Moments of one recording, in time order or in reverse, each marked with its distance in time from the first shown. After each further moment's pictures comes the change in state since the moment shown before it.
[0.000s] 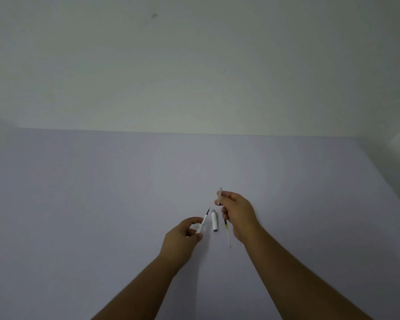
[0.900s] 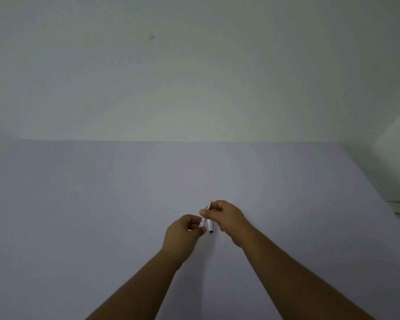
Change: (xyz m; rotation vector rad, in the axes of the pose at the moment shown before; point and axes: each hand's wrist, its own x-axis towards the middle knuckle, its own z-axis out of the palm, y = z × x) left_hand -0.019 0.031 0.001 -0.023 0.088 0.067; right_hand -0.032 -0.008 -0.005 -0.279 -0.204 -0.071
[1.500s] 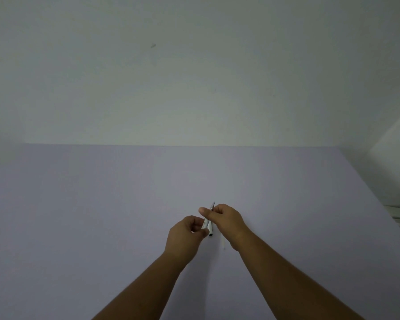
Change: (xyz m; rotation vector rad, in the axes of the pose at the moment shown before) left_hand -0.007 0.011 0.004 0.018 0.035 0.053; right_hand -0.004 -0.002 0.002 -0.035 0.061 -0.021
